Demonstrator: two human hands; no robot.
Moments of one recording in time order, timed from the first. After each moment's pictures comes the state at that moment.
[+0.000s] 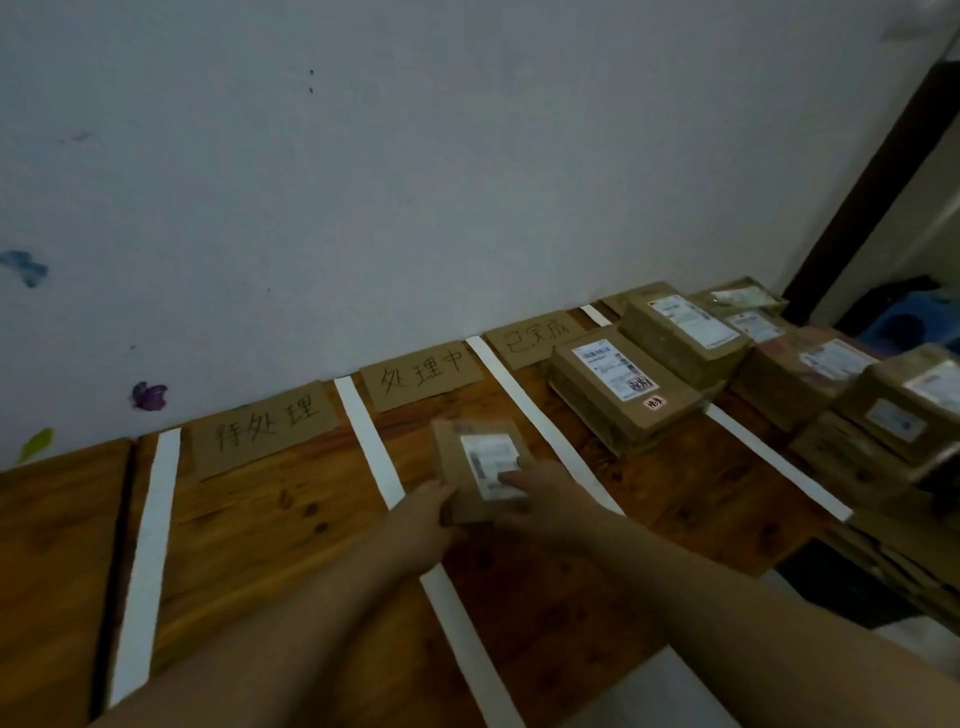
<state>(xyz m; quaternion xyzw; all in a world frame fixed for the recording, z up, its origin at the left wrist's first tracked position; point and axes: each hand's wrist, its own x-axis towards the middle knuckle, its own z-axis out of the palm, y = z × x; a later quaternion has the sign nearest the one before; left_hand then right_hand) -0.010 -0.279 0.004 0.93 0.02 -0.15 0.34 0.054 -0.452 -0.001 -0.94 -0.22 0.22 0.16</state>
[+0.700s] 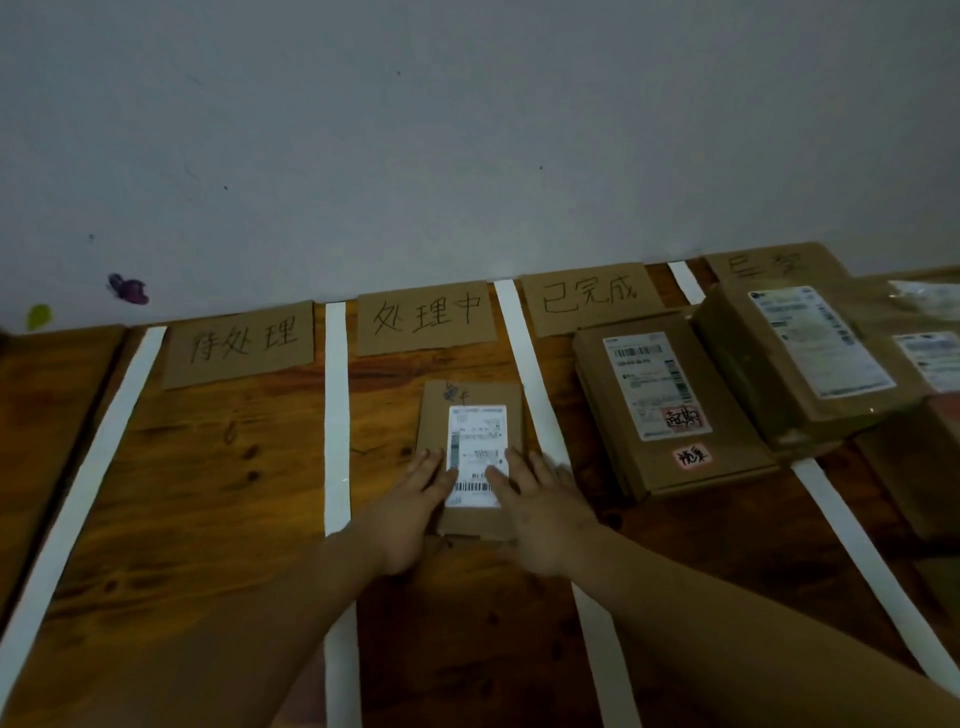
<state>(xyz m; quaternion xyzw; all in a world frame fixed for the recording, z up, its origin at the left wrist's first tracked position) 0.085 -0.335 -0.095 0.95 0.10 -0.24 0.17 0.186 -0.505 -0.100 -0.86 -0.43 0.28 -0.05</state>
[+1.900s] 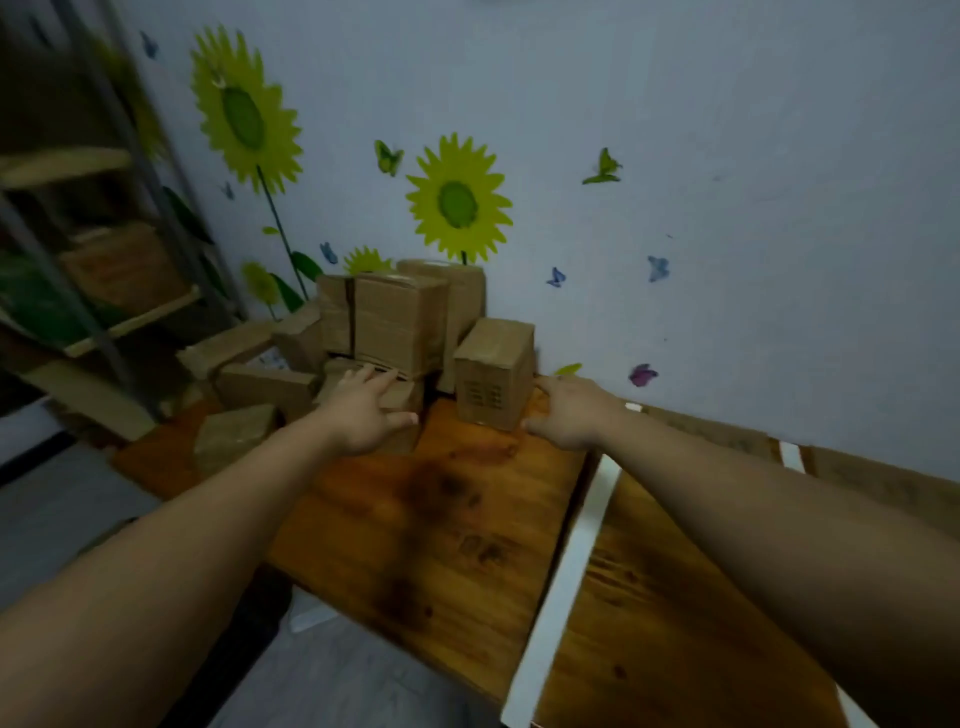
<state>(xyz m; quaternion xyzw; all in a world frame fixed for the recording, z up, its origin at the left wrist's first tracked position) -0.413 0.043 0.140 0.83 0.53 0.01 0.17 -0.173 -0.059 0.130 -0.77 -0.62 0.14 0.04</state>
